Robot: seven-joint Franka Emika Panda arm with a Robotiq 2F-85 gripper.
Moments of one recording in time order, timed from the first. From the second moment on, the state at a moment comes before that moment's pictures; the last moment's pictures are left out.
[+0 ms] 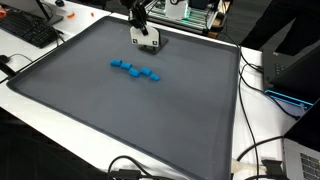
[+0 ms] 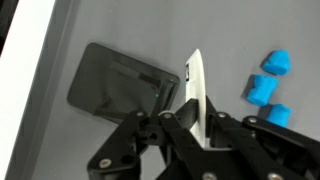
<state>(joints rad) -0.02 0.08 -0.04 -2.33 0.42 2.23 0.89</state>
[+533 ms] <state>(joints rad) -0.04 0.06 -0.05 -2.43 0.57 2.29 0.90</state>
